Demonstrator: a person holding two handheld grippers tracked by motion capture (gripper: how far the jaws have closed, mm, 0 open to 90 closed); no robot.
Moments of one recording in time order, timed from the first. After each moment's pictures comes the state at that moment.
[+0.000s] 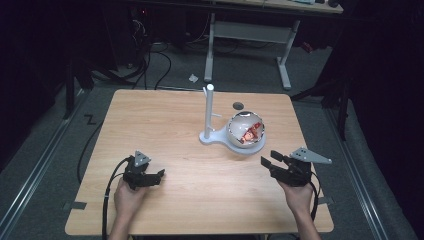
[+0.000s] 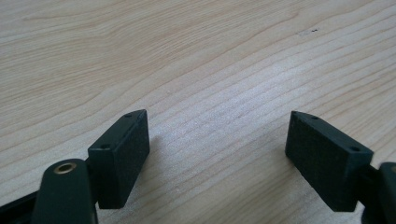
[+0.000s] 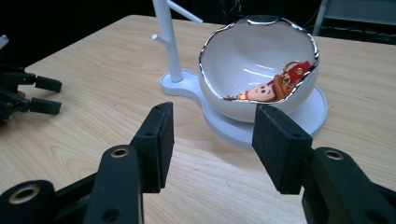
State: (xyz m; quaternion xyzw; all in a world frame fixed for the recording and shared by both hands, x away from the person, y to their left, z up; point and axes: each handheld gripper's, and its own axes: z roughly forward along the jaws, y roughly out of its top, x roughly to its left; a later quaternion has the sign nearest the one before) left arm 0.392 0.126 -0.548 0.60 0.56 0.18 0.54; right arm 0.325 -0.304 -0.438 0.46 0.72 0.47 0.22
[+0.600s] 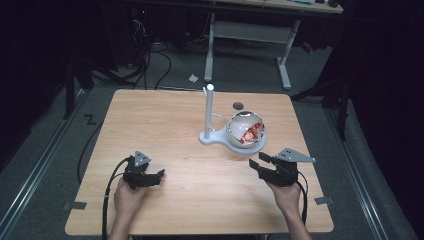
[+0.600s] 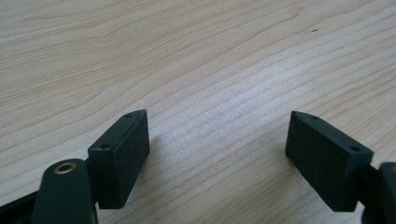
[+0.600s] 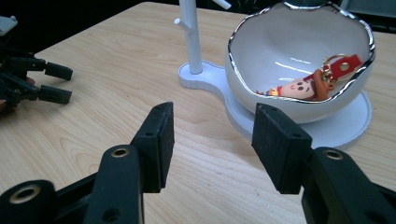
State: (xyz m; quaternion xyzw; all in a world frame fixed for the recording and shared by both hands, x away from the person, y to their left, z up) left arm 0.392 0.126 -0.548 0.60 0.56 0.18 0.54; right arm 0.334 -0.277 -0.452 0.44 0.74 0.47 0.20
